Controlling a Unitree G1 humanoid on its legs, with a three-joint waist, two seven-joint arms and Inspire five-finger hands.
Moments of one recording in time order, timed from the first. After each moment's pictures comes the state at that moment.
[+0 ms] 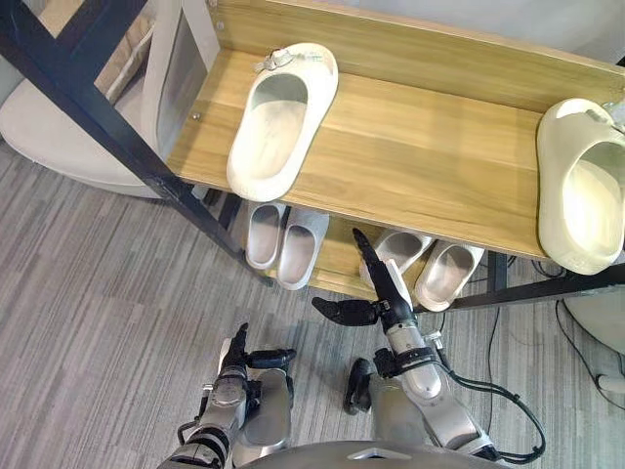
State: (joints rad) left arm -0.08 0.12 -0.11 1.06 -0.09 -0.16 0.18; right arm 0.15 -0.13 0.35 0.12 -0.23 -0.18 -0.19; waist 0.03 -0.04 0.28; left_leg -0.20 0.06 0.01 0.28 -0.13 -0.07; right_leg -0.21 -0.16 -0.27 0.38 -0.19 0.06
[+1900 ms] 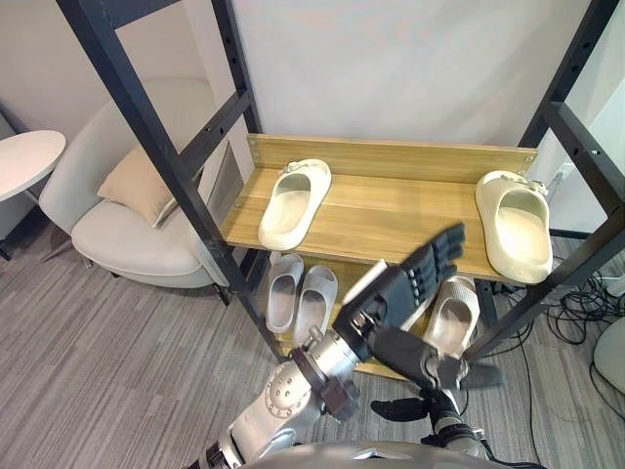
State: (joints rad) left arm 0.04 0.27 -0.75 -0.37 -0.47 -0.22 -0.09; right arm 0.22 -0.17 0.14 0.77 -0.12 -0.13 -0.08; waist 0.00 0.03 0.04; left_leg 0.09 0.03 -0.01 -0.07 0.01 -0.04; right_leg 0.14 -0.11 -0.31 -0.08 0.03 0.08
